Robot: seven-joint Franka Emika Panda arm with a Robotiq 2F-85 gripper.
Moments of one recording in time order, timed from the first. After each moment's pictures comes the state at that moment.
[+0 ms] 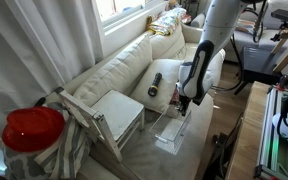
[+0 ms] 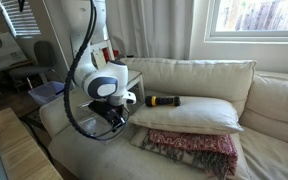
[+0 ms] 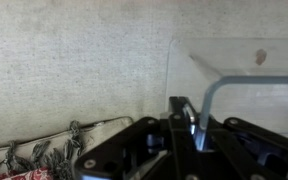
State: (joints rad) arm -0.20 0.98 0.15 -2.20 0.00 3.02 -0.20
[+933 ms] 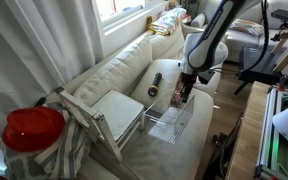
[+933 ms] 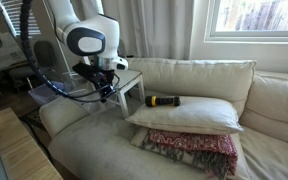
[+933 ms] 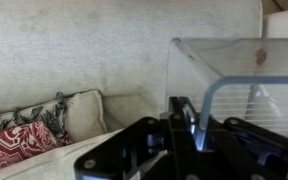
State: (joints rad) arm -0.39 0.51 0.39 -2.48 0.16 2.84 -0.27
